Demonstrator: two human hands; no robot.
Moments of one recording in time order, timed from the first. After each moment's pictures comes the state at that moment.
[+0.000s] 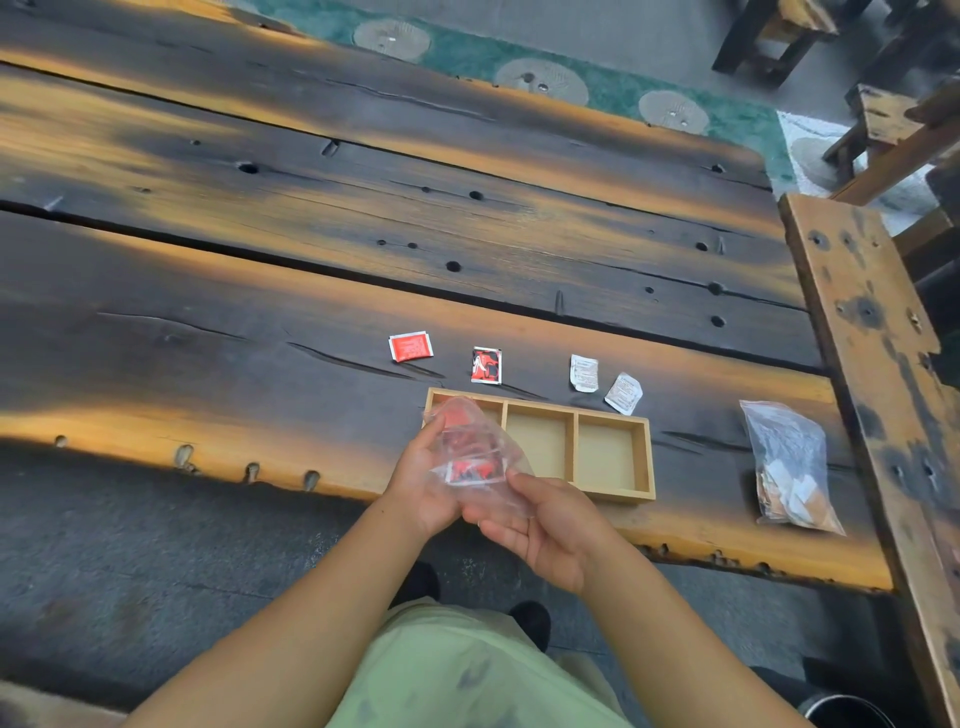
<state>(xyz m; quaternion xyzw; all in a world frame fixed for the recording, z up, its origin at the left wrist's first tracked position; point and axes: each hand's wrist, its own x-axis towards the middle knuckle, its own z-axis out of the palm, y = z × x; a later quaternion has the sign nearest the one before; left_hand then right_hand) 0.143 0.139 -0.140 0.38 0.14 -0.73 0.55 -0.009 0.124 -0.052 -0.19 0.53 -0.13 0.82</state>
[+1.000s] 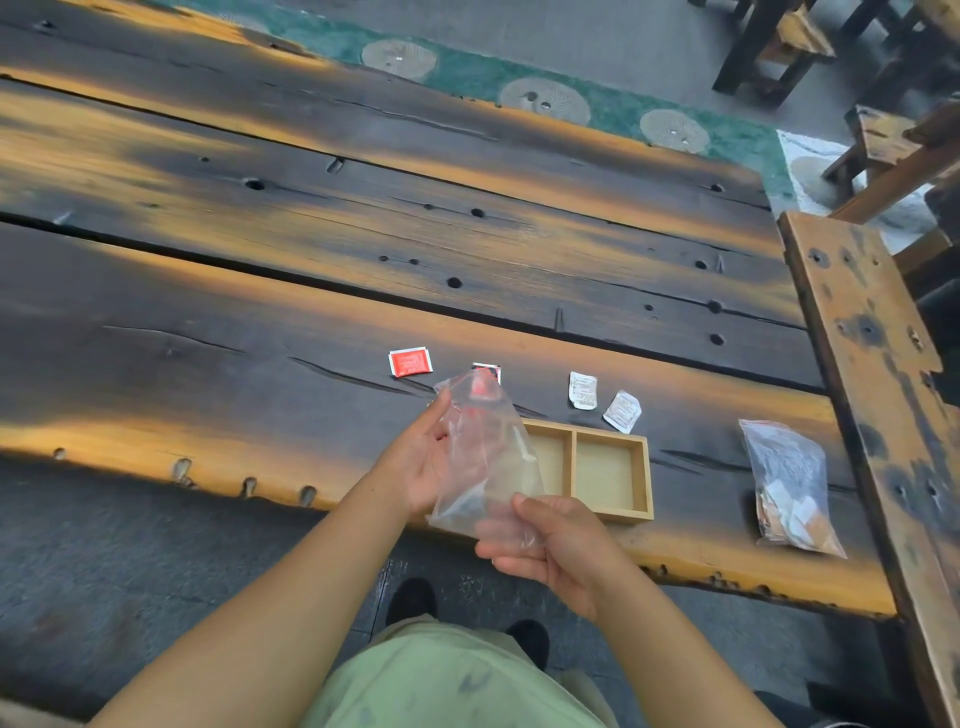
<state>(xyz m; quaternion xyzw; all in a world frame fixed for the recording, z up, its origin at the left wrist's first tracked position) 0.164 0.110 -0.118 0.37 0.07 -0.74 0.56 -0.024 0.121 -0.046 -0.32 0.54 -0.09 0.77</state>
